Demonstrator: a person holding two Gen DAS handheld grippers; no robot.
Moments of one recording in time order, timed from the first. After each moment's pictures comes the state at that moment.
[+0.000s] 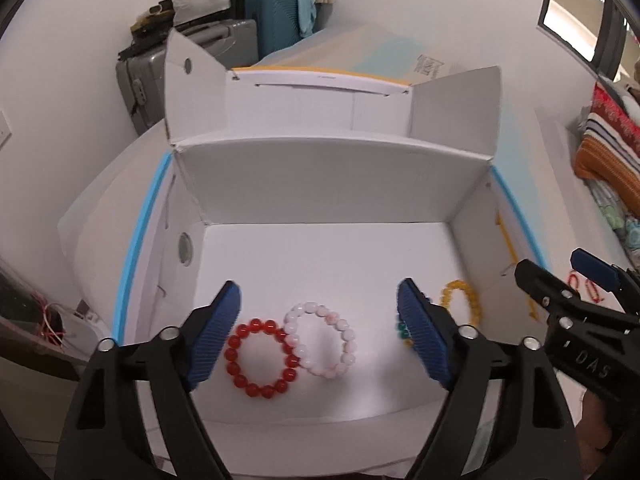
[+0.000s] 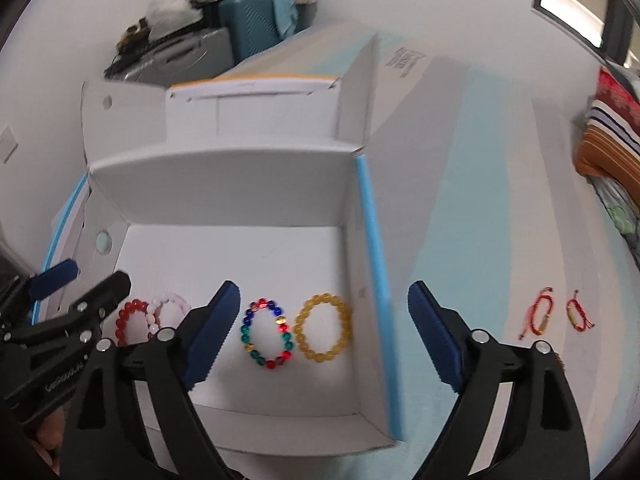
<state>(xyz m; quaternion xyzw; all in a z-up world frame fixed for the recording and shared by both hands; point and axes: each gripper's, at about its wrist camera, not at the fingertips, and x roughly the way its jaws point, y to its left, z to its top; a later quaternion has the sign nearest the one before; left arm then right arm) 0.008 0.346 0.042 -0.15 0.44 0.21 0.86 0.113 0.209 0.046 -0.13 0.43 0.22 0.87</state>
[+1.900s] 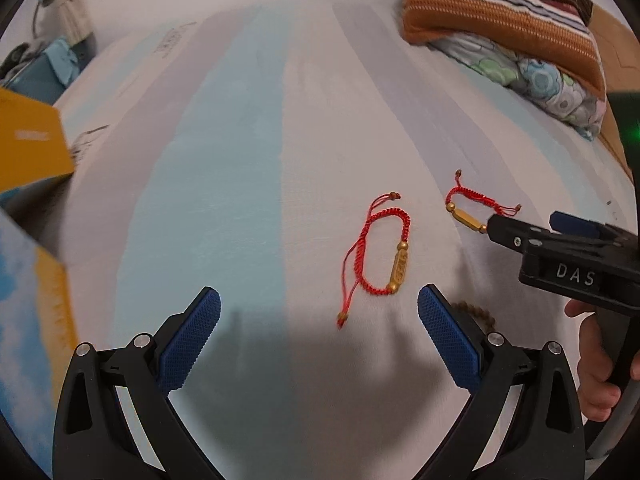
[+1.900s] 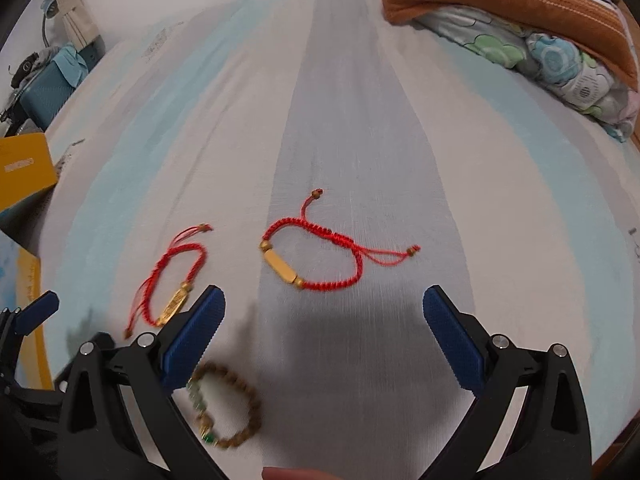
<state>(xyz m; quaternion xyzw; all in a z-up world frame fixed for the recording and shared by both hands) 0.215 -0.026 -0.049 -0.01 0.49 -0.03 0.87 0.278 -0.173 -0.075 0.01 0.51 0.01 0.86</state>
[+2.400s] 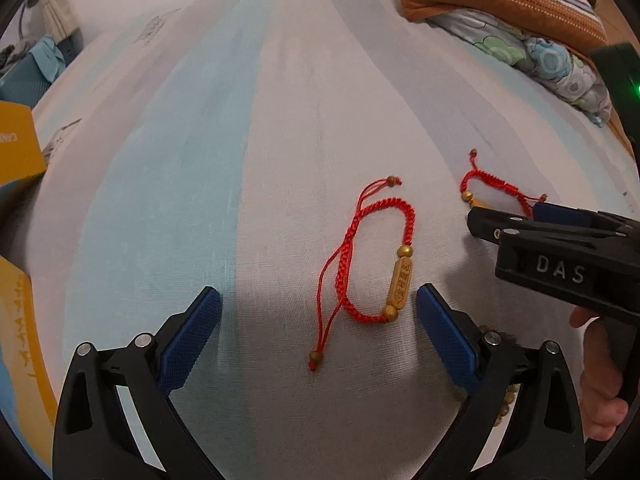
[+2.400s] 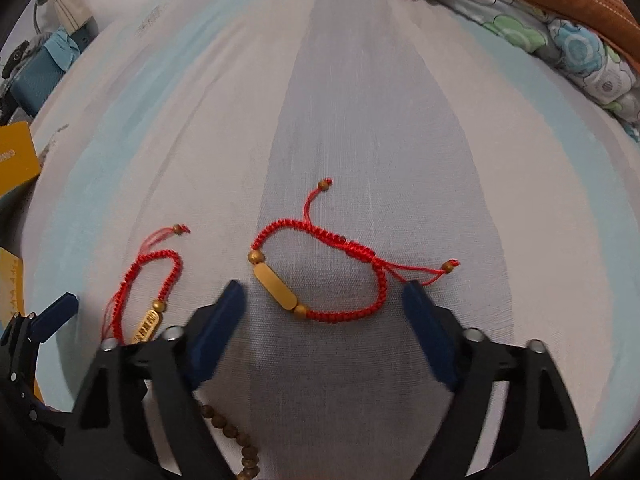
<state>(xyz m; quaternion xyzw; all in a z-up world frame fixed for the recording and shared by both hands) 0.237 -0.052 -0.083 0.01 0.51 -0.03 0.86 0.308 -0.163 -0.109 0.01 0.55 0.01 0.84</state>
